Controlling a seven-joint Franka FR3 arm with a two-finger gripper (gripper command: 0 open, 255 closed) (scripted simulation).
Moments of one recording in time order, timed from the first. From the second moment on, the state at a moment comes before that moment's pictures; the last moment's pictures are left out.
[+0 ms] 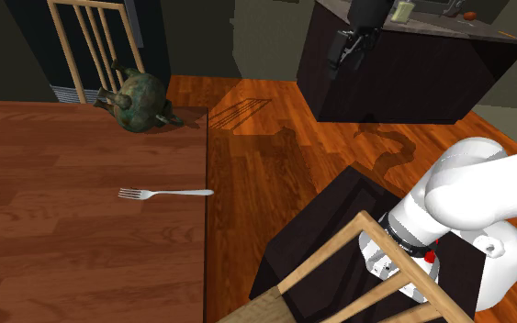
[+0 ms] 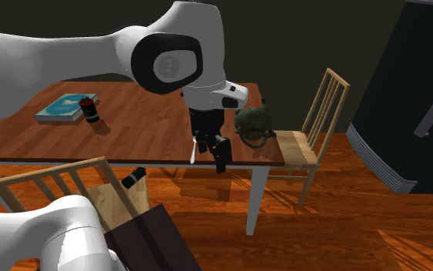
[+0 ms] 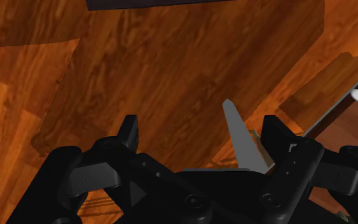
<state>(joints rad) -0.01 -0.74 -0.01 -2.39 -0.07 1.68 0.08</state>
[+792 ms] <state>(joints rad) 0.09 -0.48 0.07 -2.36 -0.01 1.91 0.07</state>
